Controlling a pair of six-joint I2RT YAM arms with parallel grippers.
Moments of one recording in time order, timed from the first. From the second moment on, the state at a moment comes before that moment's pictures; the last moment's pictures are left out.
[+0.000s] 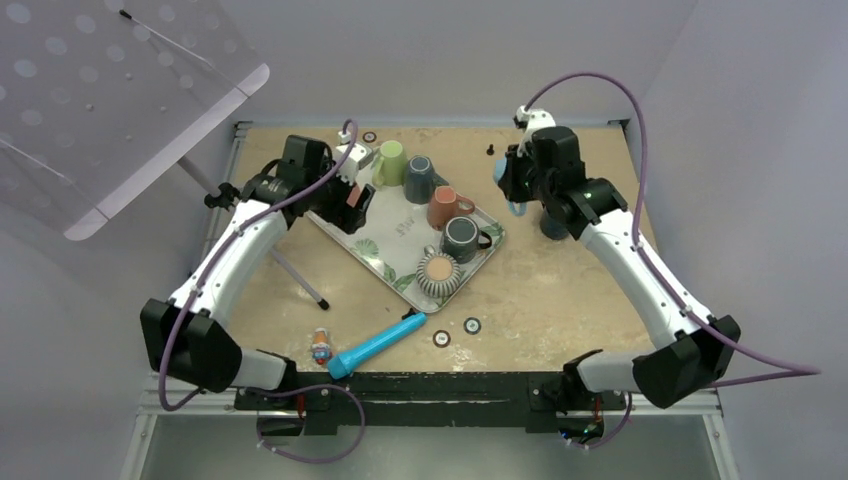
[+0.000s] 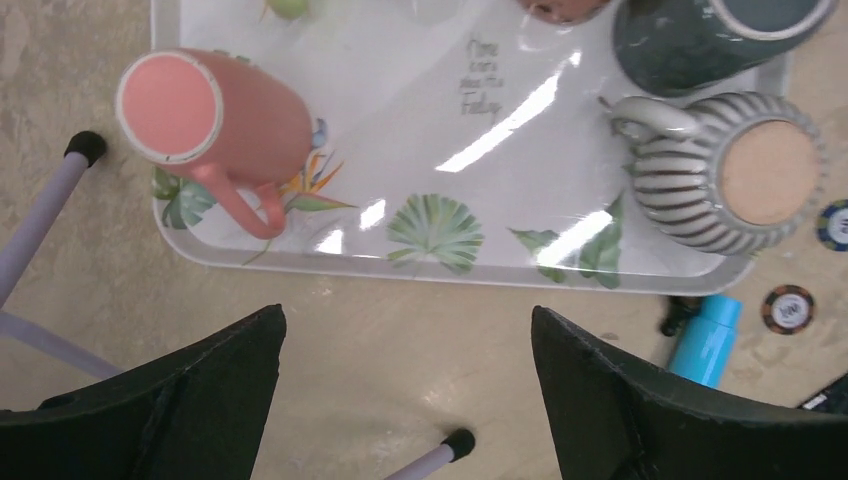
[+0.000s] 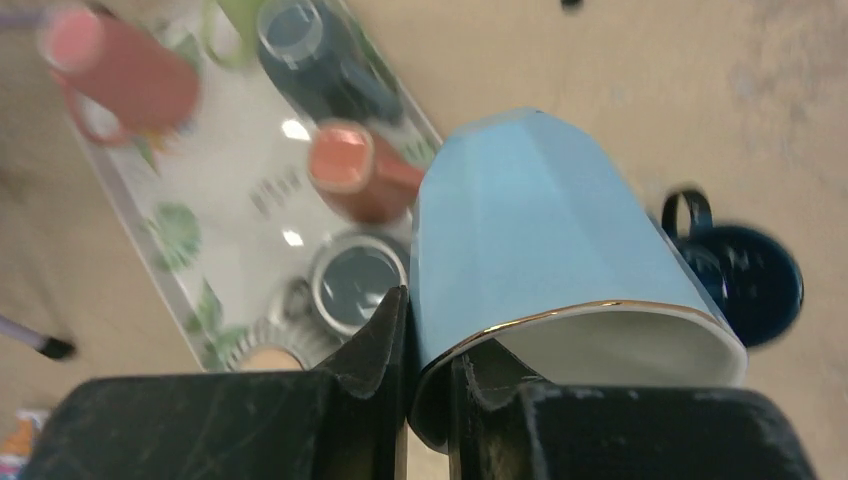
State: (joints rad) left arm -0.31 1.36 1.31 -0.77 0.24 0.26; right arm 0.42 1.31 1.37 -0.51 0.06 0.20
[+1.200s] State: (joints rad) left arm -0.14 1.90 1.44 -0.60 0.12 0.37; right arm 0.36 1.49 1.14 -0.76 0.12 0.16
